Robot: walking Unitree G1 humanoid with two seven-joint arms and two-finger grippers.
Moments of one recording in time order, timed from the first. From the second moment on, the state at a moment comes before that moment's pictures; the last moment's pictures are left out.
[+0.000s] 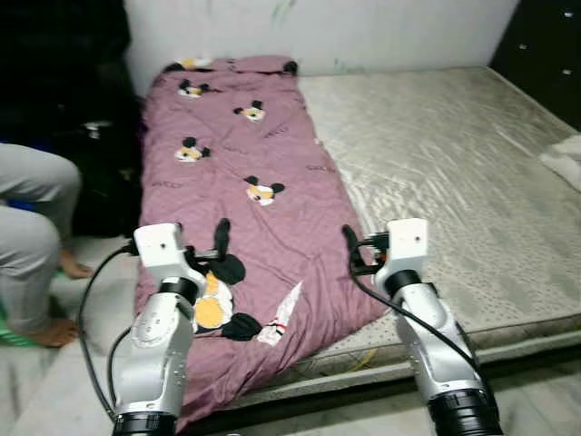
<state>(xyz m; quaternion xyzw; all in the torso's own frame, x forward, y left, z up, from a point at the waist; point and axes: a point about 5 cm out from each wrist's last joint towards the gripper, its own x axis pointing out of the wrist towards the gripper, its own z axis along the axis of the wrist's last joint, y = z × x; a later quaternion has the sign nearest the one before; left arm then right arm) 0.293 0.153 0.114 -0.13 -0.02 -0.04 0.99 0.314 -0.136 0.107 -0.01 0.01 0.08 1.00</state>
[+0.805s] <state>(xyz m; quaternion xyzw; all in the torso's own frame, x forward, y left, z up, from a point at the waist) 0.289 0.149 0.108 -0.13 -0.01 -0.05 0.99 0.314 -0.139 0.106 0.01 0.02 0.08 1.00</state>
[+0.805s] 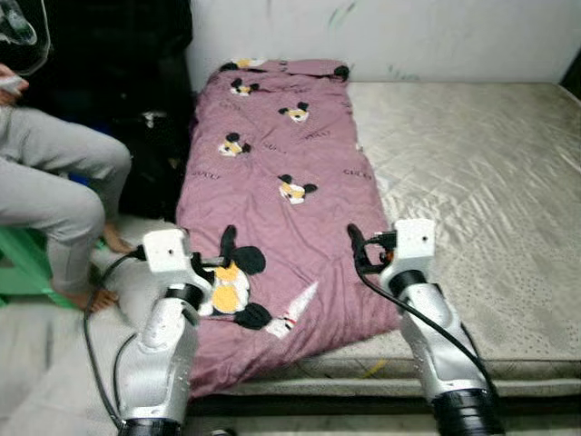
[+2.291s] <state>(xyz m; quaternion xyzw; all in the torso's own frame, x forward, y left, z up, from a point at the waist) 0.236 0.204 0.080 -0.04 0.04 0.02 1.00 0.276 -0.161 0.078 -0.03 0.08 0.10 0.99</state>
